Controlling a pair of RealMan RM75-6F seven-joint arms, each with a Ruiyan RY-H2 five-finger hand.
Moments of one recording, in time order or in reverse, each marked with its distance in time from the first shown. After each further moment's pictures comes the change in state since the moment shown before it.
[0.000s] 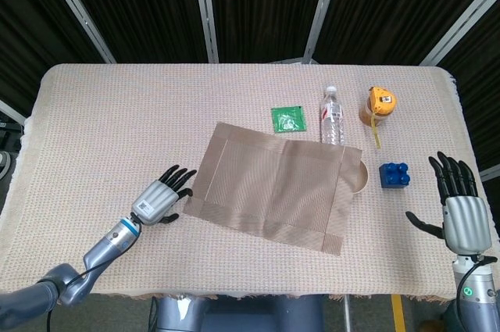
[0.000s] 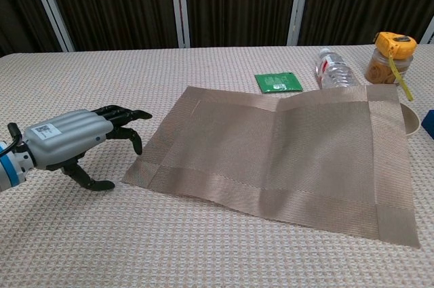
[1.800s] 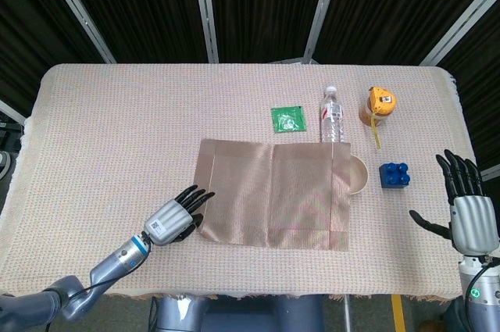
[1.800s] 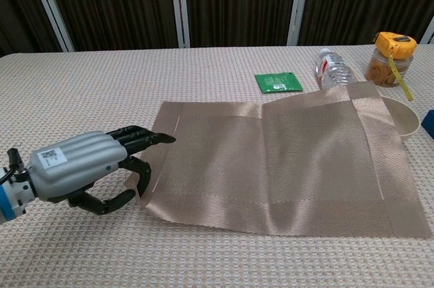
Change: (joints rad) left arm -0.005 0.024 0.120 -0.142 0.049 0.085 0.036; right arm -0.022 0.023 0.029 -0.014 -0.024 0.004 0.057
